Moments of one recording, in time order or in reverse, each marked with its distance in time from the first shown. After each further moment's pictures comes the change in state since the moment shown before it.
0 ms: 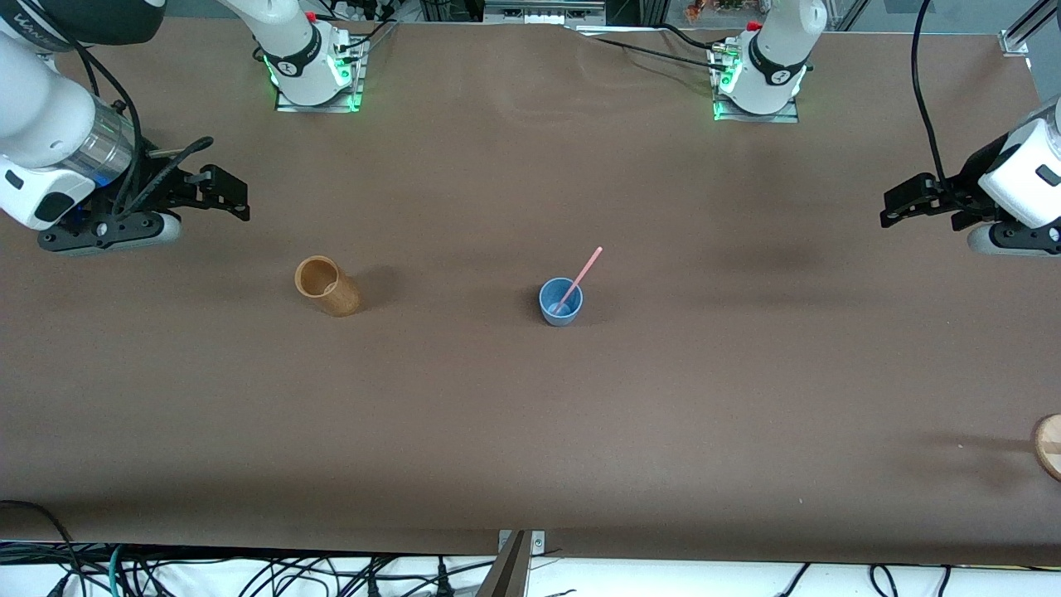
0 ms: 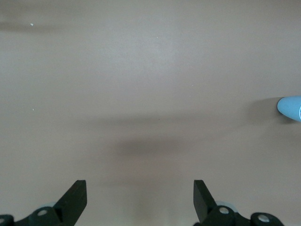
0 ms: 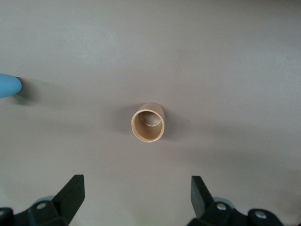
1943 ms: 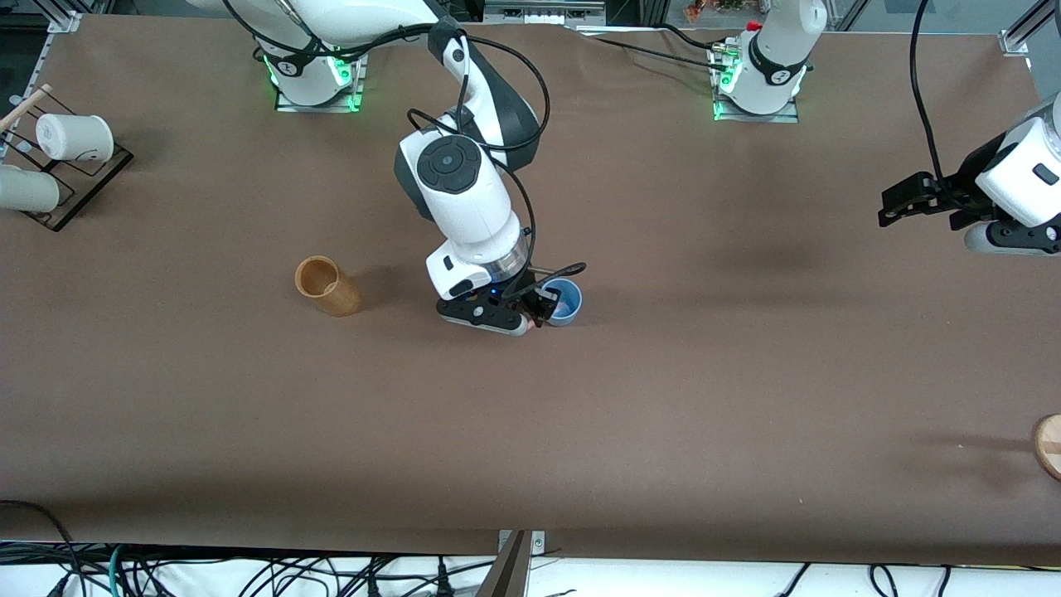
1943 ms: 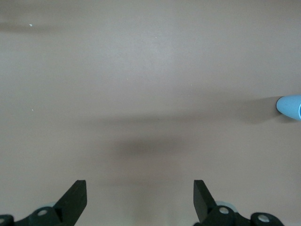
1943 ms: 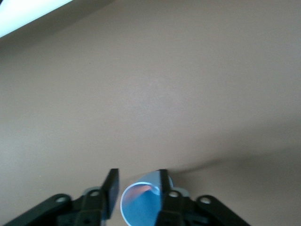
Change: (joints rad) left arm -0.002 0.000 -0.001 0.003 0.000 -0.003 0.000; right arm 0.668 0.631 -0.259 0.336 0.205 0.605 0.817
